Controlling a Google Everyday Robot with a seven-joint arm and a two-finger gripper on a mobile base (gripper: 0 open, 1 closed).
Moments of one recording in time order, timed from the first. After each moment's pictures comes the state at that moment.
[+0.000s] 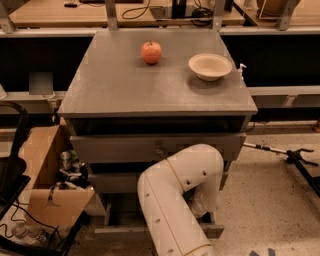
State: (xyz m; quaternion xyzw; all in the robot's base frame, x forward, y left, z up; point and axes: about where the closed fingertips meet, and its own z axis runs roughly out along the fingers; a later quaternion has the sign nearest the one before) arm 0.595 -0.167 0.146 -0.68 0.73 0.04 0.12
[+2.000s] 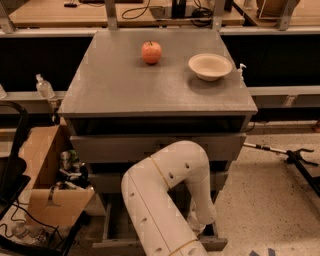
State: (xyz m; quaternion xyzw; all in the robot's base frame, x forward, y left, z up) arm 0.508 -0.158 0.144 -0.65 0.76 0.05 0.03
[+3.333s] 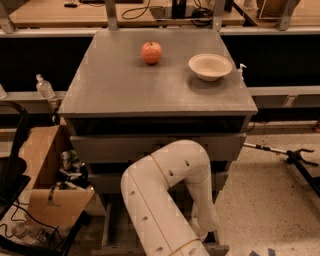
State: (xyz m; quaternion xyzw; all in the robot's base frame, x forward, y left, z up) arm 0.458 -0.155 0.151 -0.62 0.78 0.09 0.00
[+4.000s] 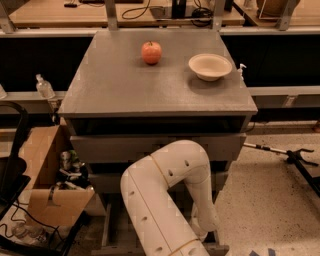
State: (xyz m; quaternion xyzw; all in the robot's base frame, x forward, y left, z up) arm 0.458 -0.155 0.151 -0.62 0.78 0.09 0.00
